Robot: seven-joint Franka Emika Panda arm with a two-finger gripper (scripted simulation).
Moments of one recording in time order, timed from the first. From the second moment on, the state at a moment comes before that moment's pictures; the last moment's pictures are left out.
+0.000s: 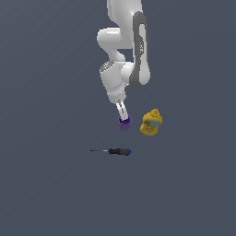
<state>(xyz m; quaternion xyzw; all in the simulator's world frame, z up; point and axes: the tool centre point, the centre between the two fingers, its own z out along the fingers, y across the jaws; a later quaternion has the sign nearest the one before) -0.148 0.029 0.078 -0.77 0.62 0.03 0.15</state>
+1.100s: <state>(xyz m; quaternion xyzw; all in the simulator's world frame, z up) -0.147 0.031 0.070 -0.77 0.62 0.03 0.15</state>
